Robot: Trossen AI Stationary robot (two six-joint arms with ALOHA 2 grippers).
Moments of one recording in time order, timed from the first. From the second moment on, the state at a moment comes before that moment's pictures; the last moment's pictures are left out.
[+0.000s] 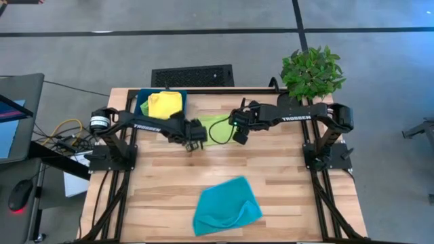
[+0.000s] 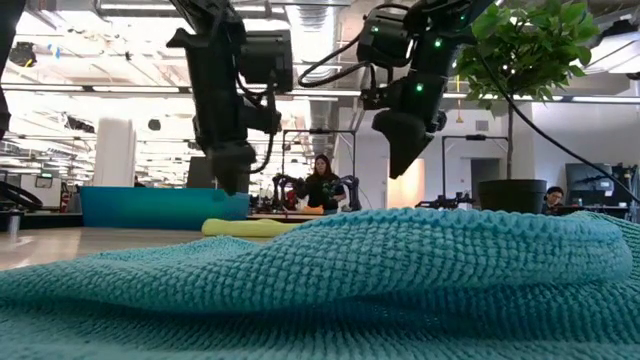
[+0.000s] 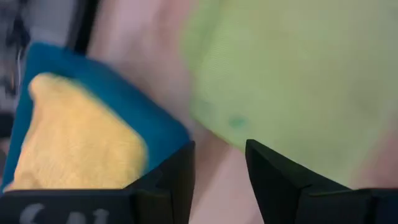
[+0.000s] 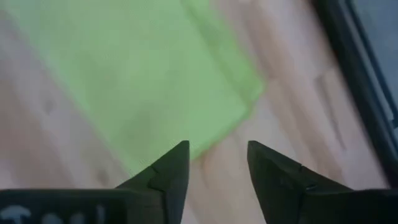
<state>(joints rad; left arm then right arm) 0.10 1.72 1.11 -0.83 -0.57 -0.31 -0.17 1.71 1.22 -0.75 0.36 0.16</state>
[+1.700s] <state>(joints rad) -0.06 1.72 0.84 -0.45 -0.63 -0.06 0.22 1.66 1.22 -0.72 0.34 0.19</state>
